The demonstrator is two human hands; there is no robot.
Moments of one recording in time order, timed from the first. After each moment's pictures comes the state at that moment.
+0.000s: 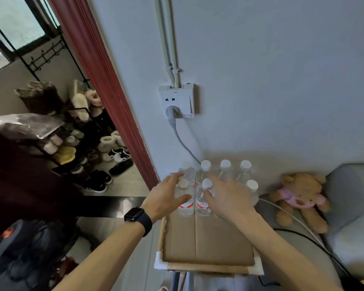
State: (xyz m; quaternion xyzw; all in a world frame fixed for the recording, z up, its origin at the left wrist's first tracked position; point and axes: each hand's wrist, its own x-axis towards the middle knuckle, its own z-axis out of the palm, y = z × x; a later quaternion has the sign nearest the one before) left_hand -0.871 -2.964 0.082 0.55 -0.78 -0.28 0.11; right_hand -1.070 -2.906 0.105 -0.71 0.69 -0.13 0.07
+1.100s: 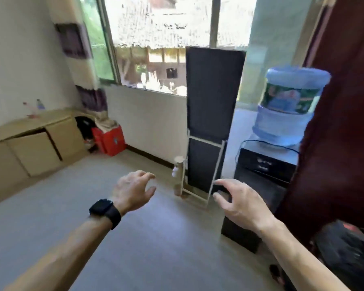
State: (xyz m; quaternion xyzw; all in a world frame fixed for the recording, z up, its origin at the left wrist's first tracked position) left_hand -0.657 -2.107 0.228 0.99 0.06 0.09 0.05; right_hand -0.604 -2.410 0.245 -0.94 -0.26 -0.03 0.24
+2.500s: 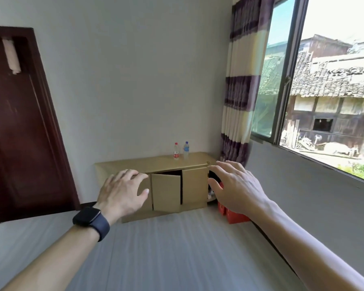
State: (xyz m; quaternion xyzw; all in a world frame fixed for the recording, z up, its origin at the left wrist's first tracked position) left_hand -0.542 -1.407 0.340 0.87 0.46 0.16 -0.10; right_hand -0.281 -1.555 0.355 -0.75 -0.62 -0.14 0.19
